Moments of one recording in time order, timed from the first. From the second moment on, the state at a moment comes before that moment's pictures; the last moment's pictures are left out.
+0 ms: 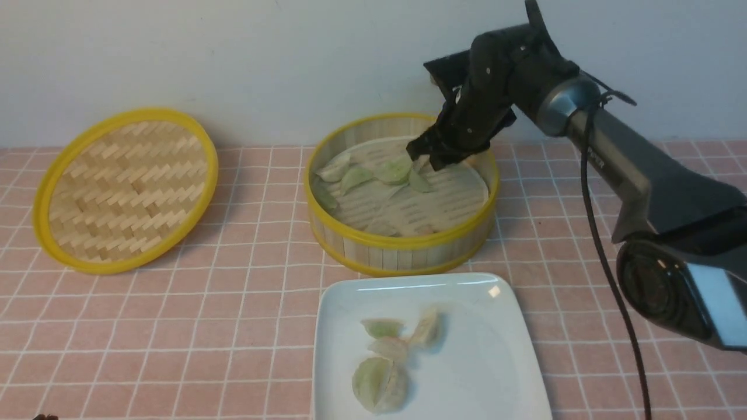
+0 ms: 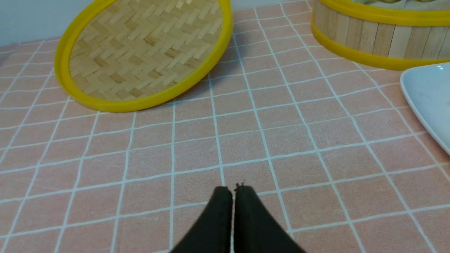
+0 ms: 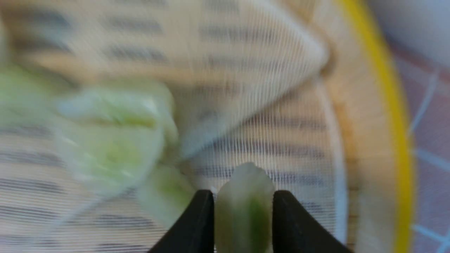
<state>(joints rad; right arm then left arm) 0.39 2.58 -2.64 0.05 1.25 -0.04 -0.06 -0.01 0.03 -0.07 0.38 0.12</state>
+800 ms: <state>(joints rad) 0.57 1.98 -1.42 0.19 1.18 -0.03 -0.06 -0.01 0.03 -0.07 0.38 0.12</state>
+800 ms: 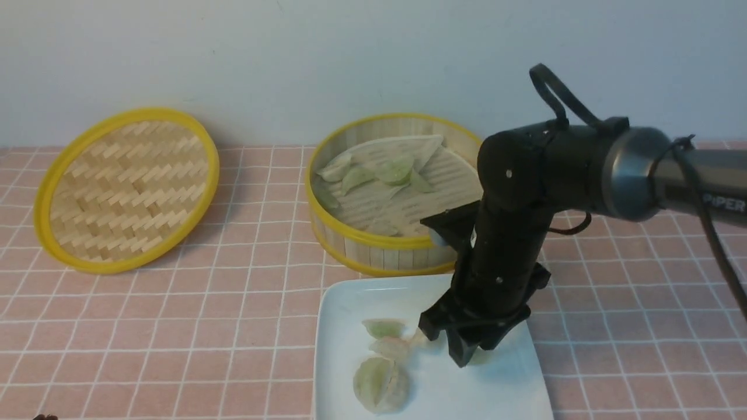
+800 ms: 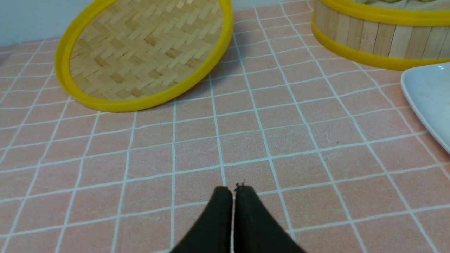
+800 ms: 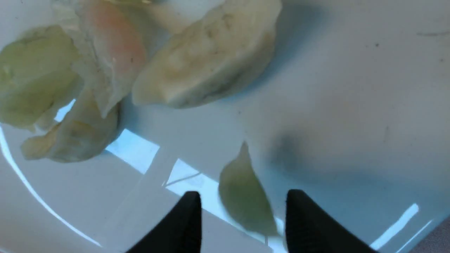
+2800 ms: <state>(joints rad) 0.63 1.81 -1.26 0.28 1.03 -0.04 -0.06 -0.01 0.03 -0.07 0.38 0.12</state>
